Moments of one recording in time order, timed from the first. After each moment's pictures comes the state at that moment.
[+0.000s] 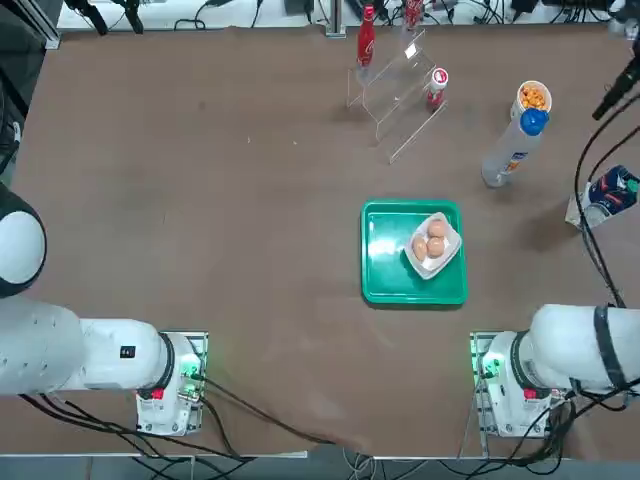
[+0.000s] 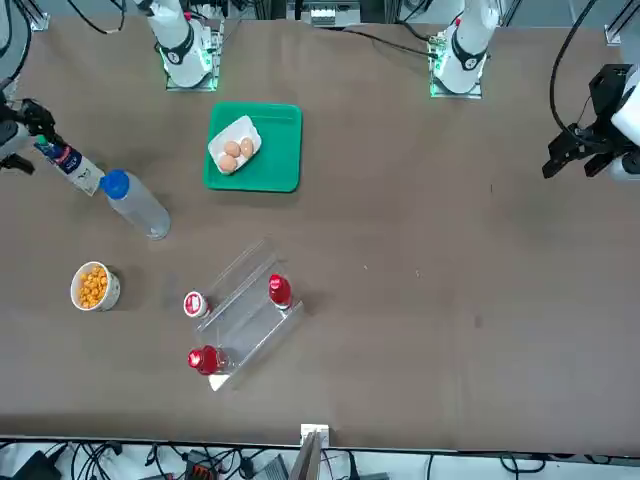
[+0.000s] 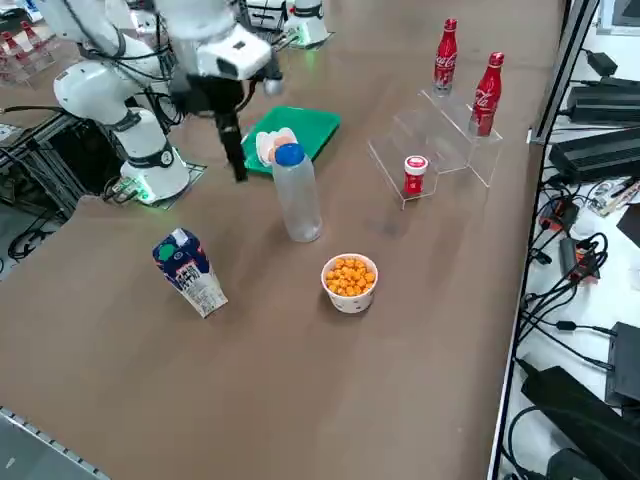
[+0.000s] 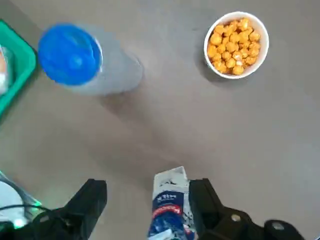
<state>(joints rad) -0.29 -0.14 -0.07 -2.09 -0.04 1.91 -1.09</state>
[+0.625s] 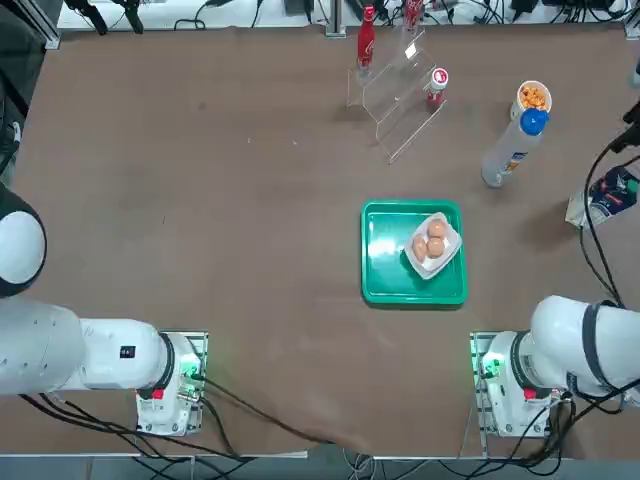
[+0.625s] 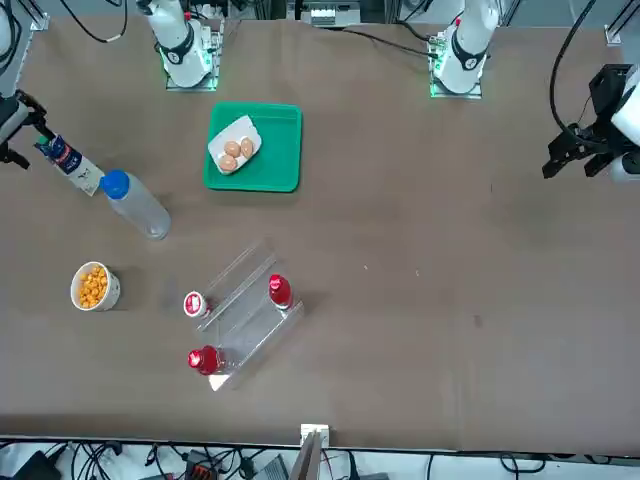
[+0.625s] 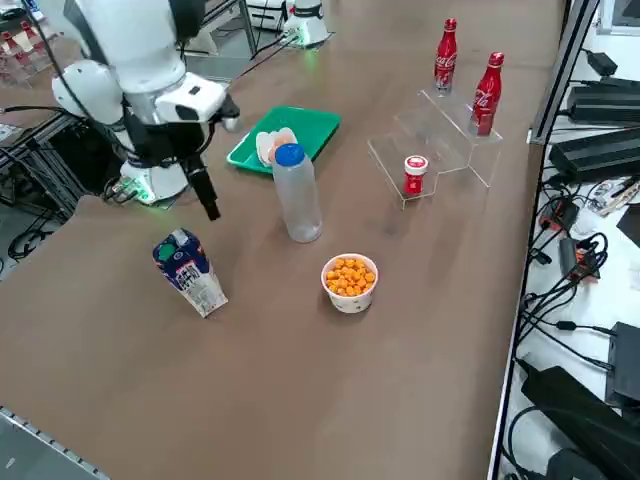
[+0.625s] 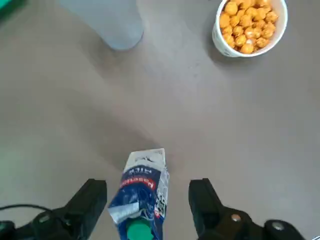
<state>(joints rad) -0.45 -0.17 -0.07 -2.25 -0.05 2.09 -1.45</state>
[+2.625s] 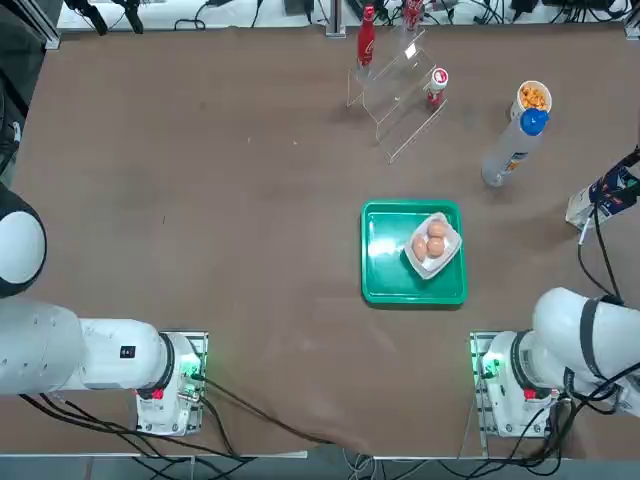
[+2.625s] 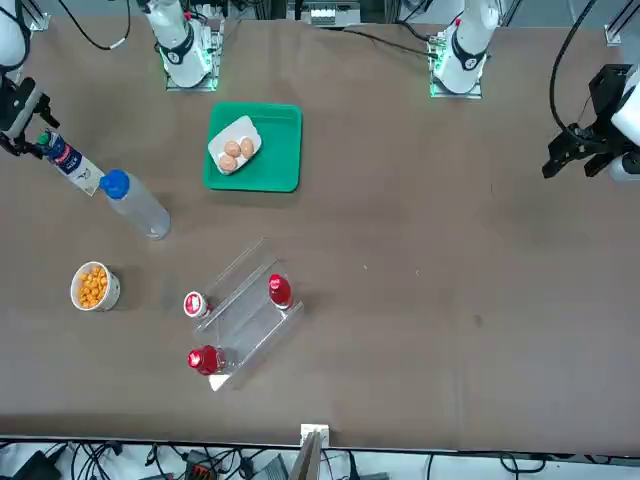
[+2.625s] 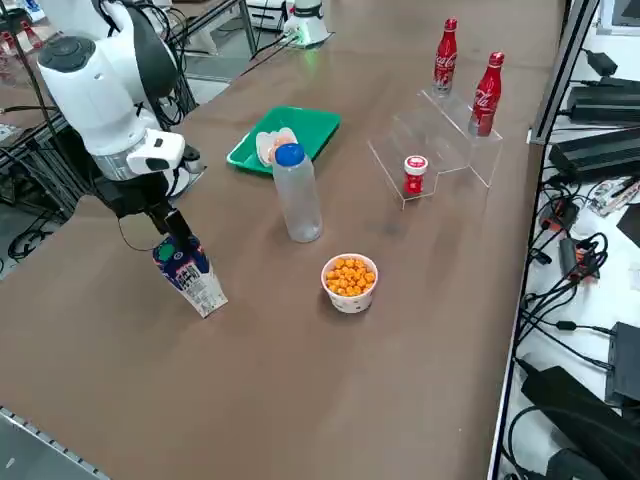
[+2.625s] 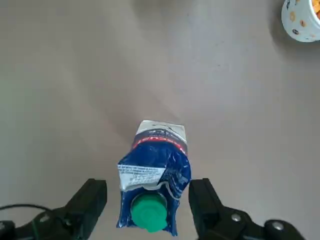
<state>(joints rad) -0.60 -0.16 -0.07 -2.43 -0.05 2.27 -1.87</state>
